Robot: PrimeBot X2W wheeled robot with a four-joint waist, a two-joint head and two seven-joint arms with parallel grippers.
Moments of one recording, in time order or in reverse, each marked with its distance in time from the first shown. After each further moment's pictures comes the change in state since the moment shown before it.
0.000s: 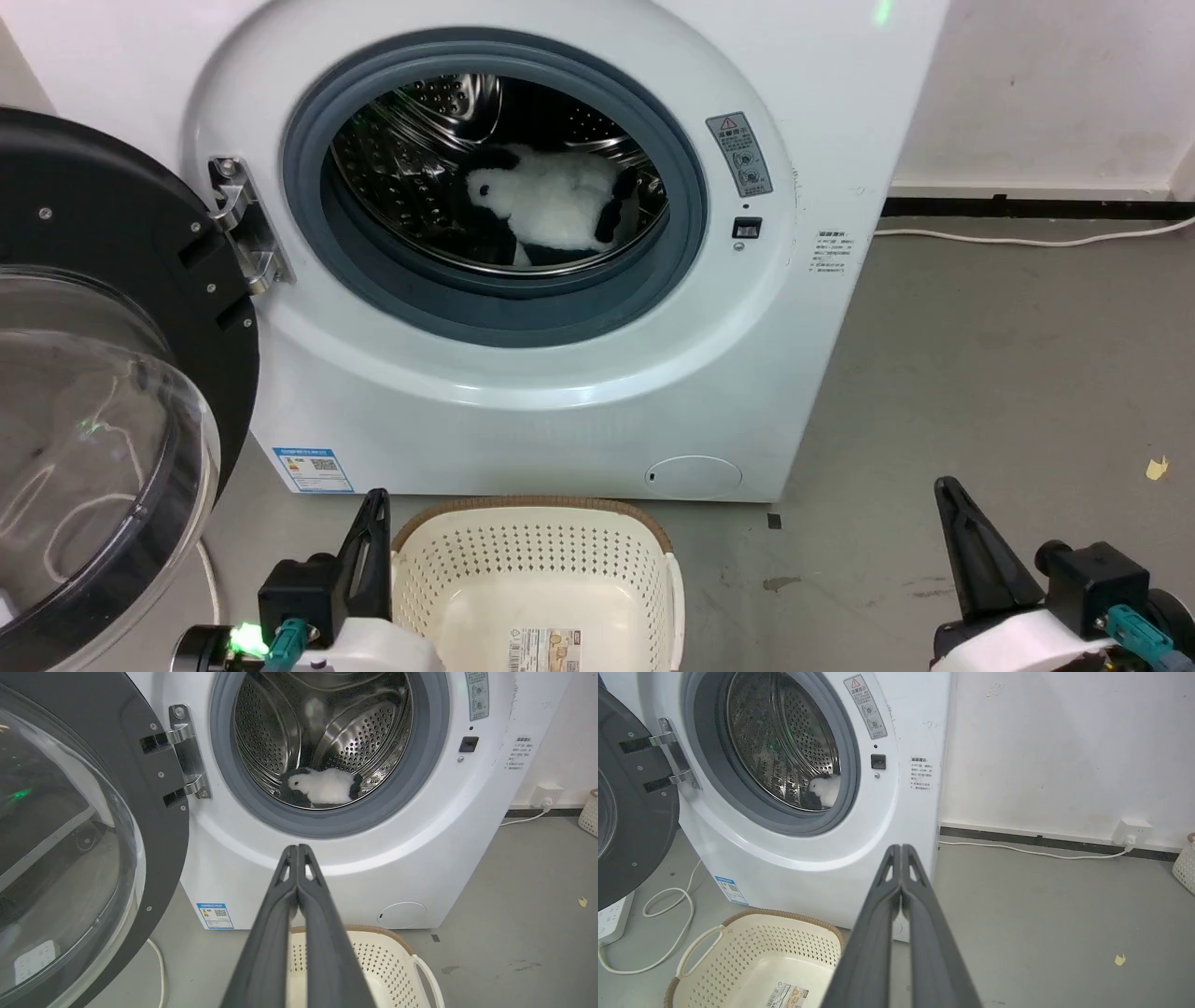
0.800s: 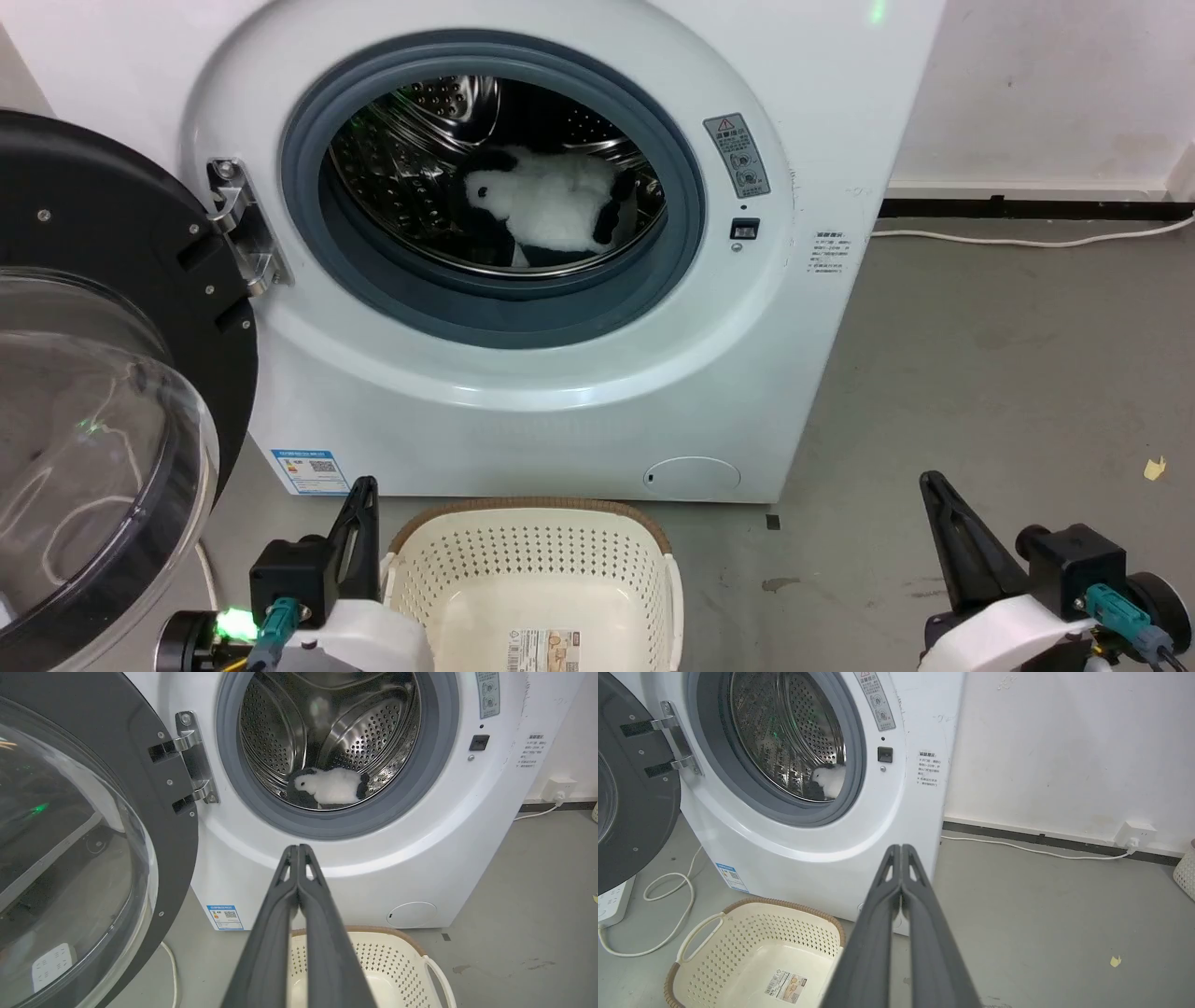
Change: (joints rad) left arm -0.016 -0.001 0.027 -0.027 0.031 -0.009 0.060; right arm -0.021 0.000 0.012 -0.005 -0.029 0.000 0.060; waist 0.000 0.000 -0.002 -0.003
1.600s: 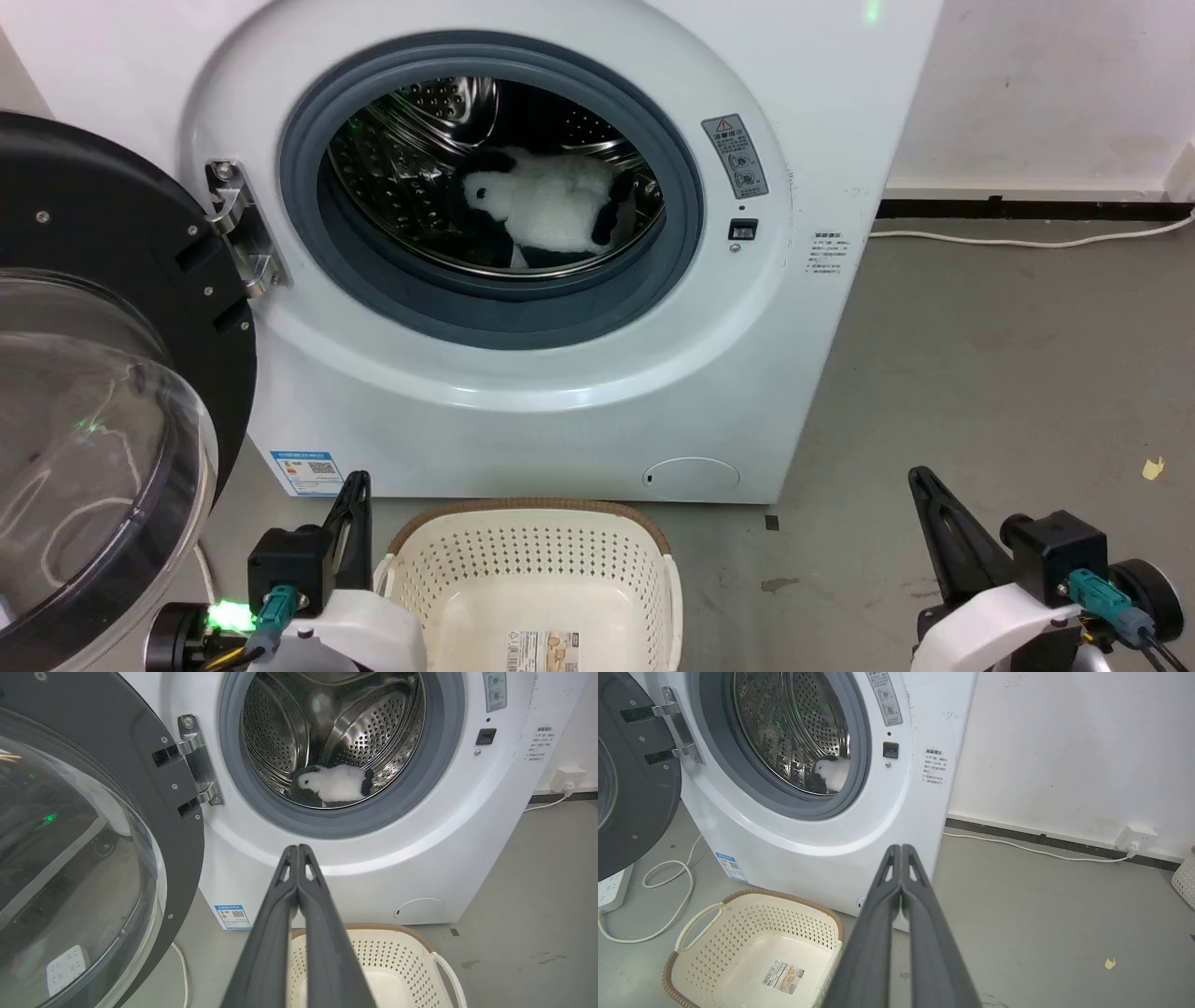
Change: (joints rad) left arm -0.008 -0.001 0.017 -0.019 0.032 -0.010 0.045; right arm -0.018 0.000 0.012 -0.004 -0.025 0.000 0.044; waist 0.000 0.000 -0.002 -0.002
